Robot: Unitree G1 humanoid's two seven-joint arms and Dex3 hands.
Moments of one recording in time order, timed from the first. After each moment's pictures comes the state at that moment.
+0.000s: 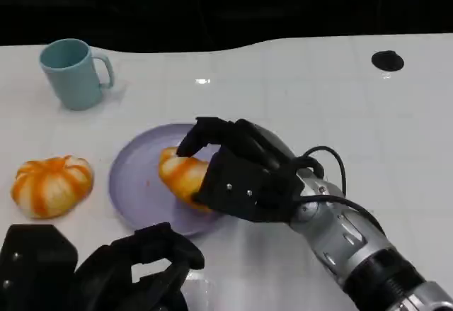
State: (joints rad) left arm 0.29 0.20 -0.05 -0.57 -0.36 0.62 -0.30; right arm -0.64 0.13 0.42 0.66 -0.49 -0.07 0.05
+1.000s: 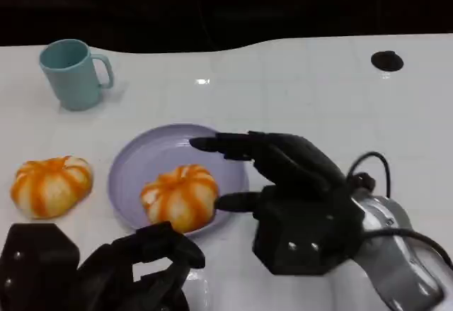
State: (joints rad) left arm 0.28 0.20 -0.05 -0.56 -0.36 0.62 -0.29; right arm -0.33 -0.11 0.42 0.00 -0.48 -0.03 0.21
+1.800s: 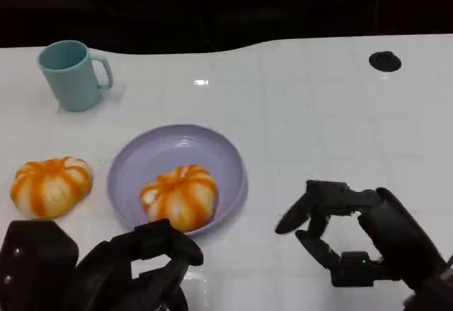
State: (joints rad) left arm 0.27 0.20 -0.05 -0.55 -0.36 0.62 -0.29; right arm 0.10 -0.18 0.19 -0.18 -0.21 -0.32 0.18
